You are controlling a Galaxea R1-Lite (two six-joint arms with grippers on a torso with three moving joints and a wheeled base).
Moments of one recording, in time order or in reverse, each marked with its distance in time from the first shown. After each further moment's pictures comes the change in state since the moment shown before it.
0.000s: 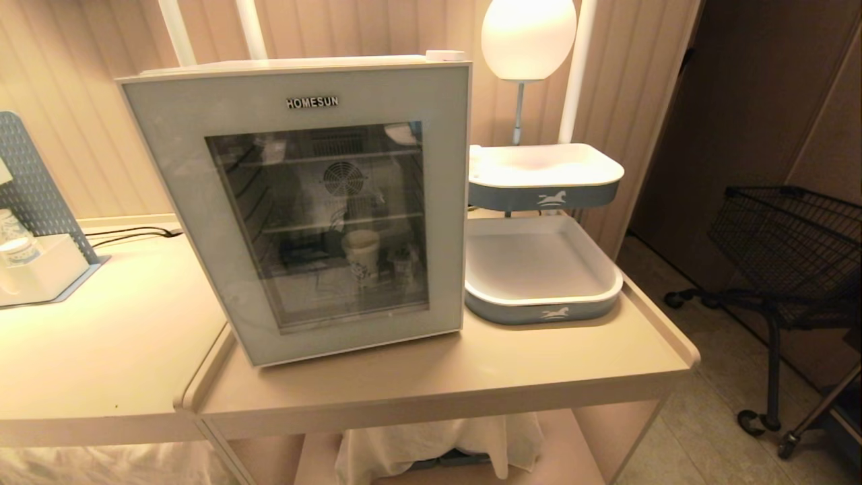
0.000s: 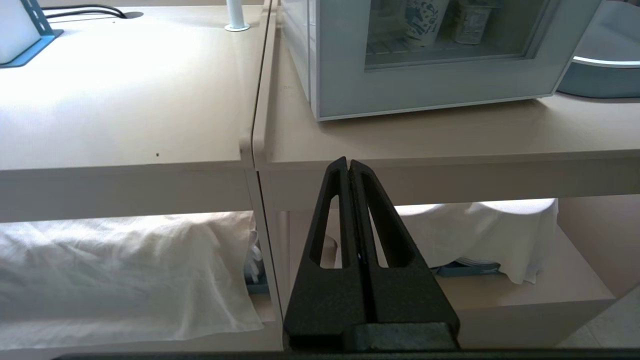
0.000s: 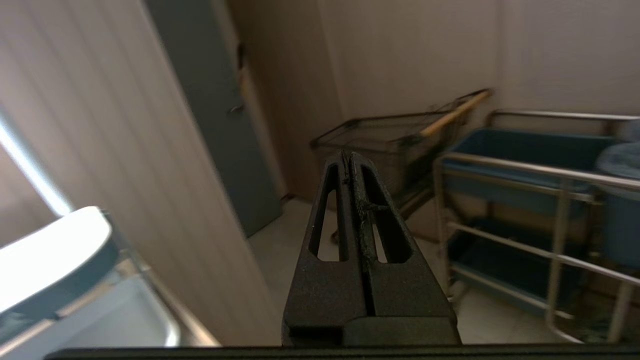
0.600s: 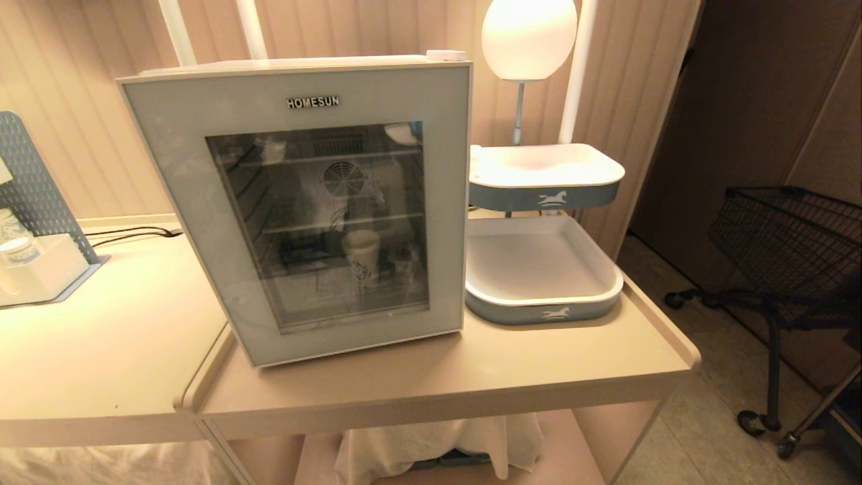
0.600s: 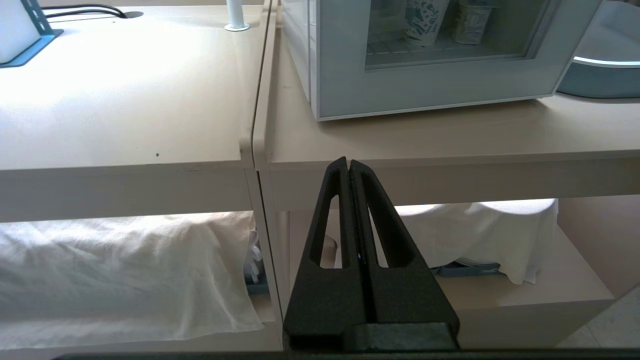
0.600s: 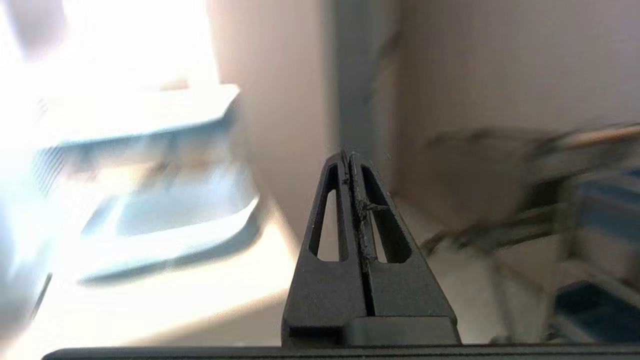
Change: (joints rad) left arm -0.001 0.000 0.000 0.000 0.000 0.000; right arm -0.119 -0.625 0.665 -0.022 0.580 0.009
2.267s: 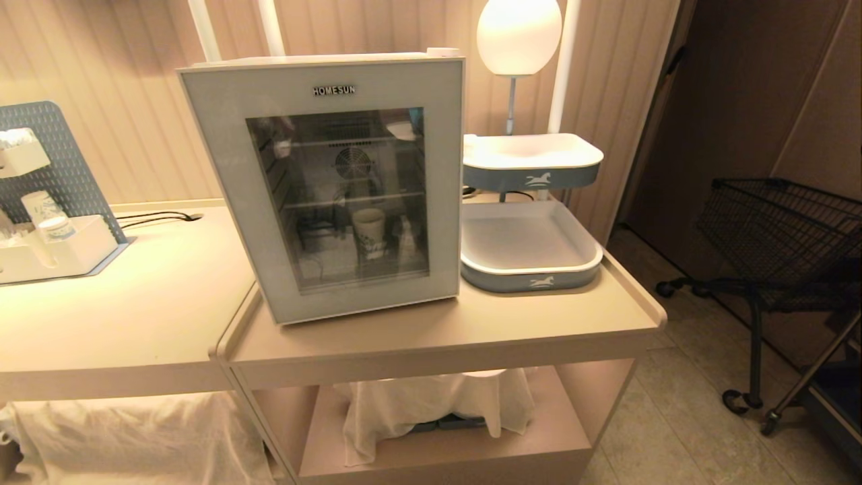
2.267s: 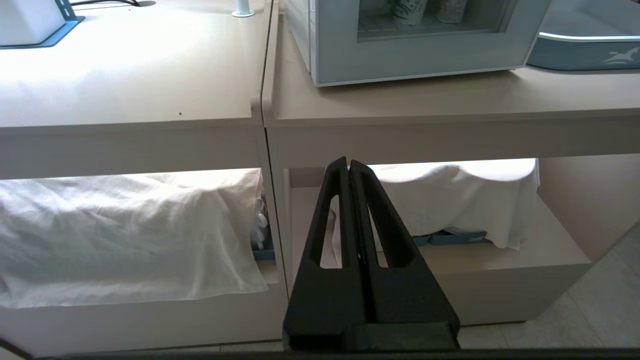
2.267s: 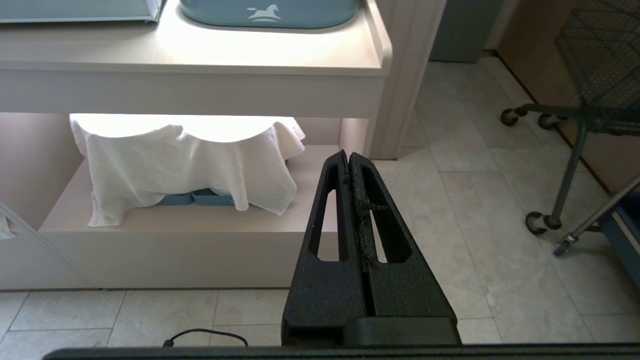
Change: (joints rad) left arm 0.000 0.000 0.000 0.000 -0.002 0.003; right arm -0.003 -0.027 -0.029 0.540 0.315 -0.017
